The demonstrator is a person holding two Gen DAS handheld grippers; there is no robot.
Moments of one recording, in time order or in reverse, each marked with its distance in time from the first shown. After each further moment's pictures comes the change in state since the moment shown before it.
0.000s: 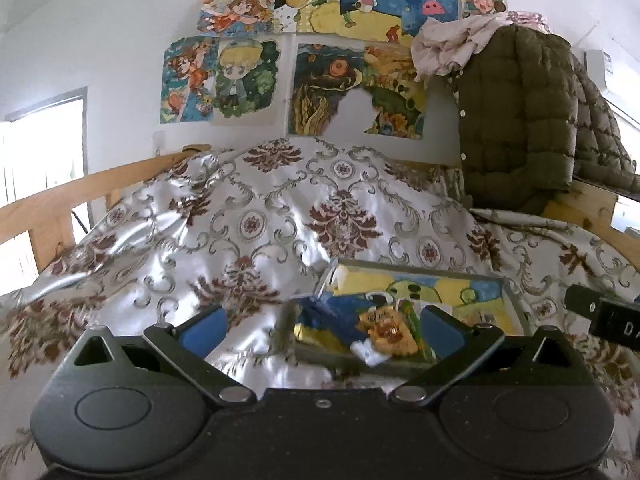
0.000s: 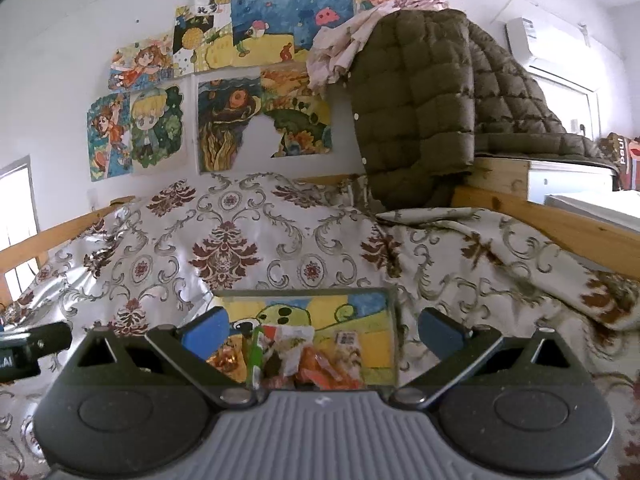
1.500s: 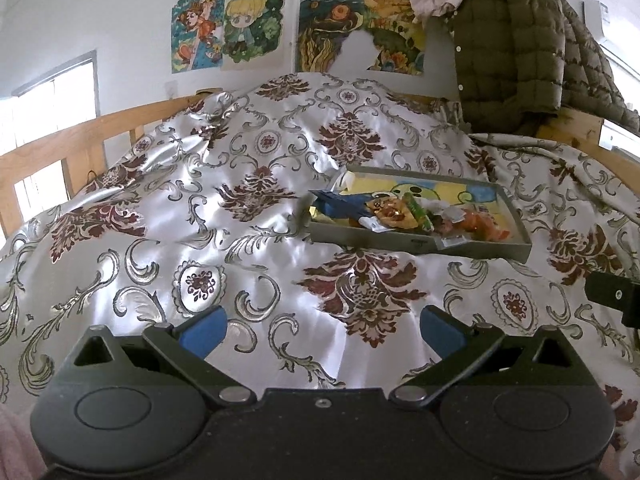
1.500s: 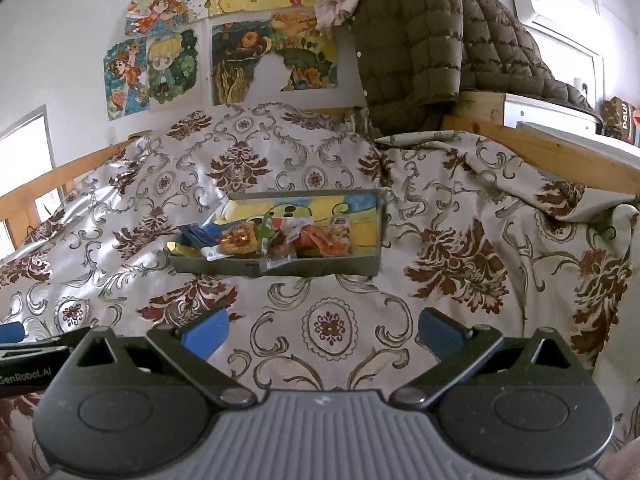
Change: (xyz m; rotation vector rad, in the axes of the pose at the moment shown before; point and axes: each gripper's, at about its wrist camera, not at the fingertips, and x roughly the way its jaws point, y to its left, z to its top) left arm -0.068 0.000 -0.090 0.030 0.158 0.037; right arm -0.101 -0.015 -0.071 -0.028 0.195 0.025
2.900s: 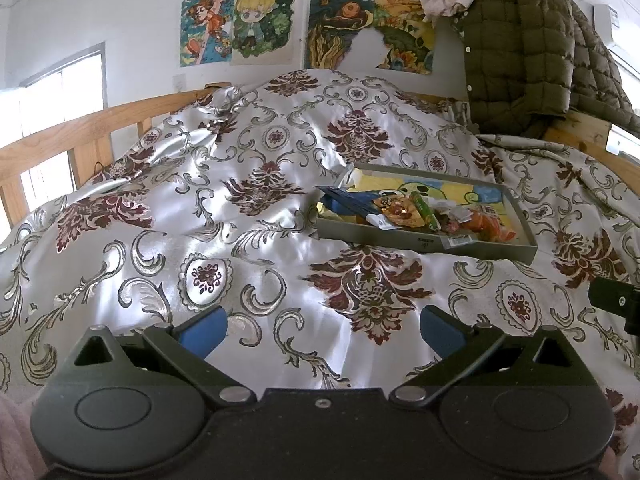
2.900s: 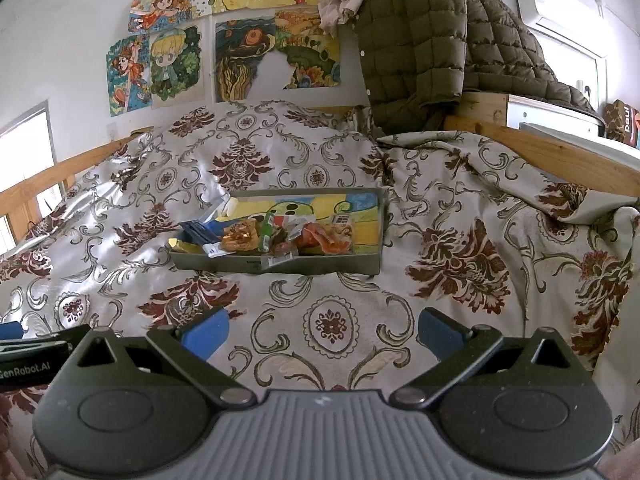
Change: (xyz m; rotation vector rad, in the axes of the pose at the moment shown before) left arm 0.000 0.005 -0.002 -0.021 0.008 0.010; right arm 0.000 0.002 0.000 -0.002 0.001 -0.001
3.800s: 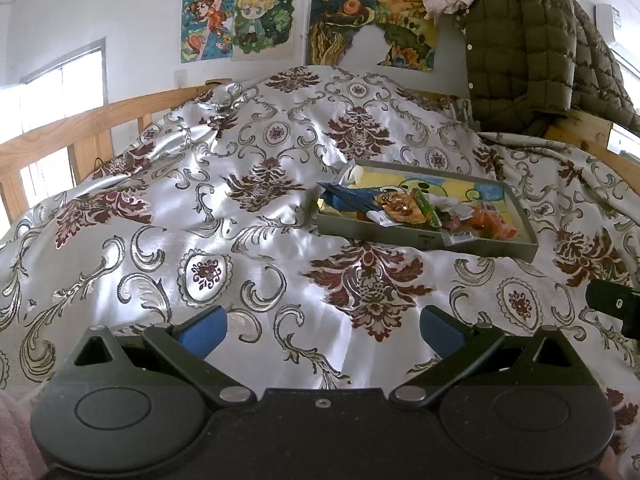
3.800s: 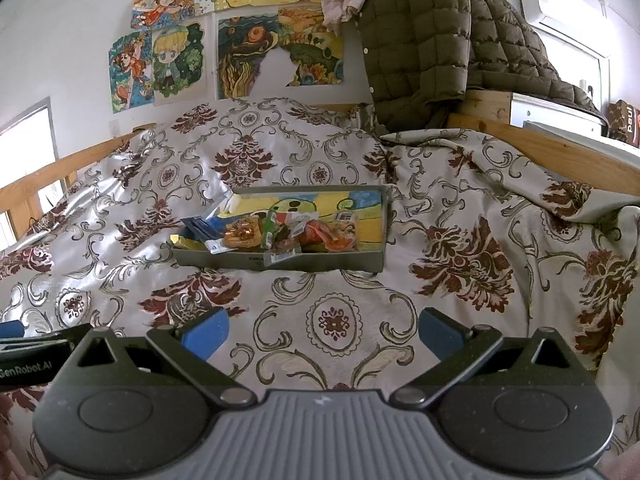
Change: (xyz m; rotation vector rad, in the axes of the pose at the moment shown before) left arm 0.001 -0.001 -0.003 -0.005 0.009 0.008; right arm 0.002 0.003 -0.002 -0.012 0.009 0.006
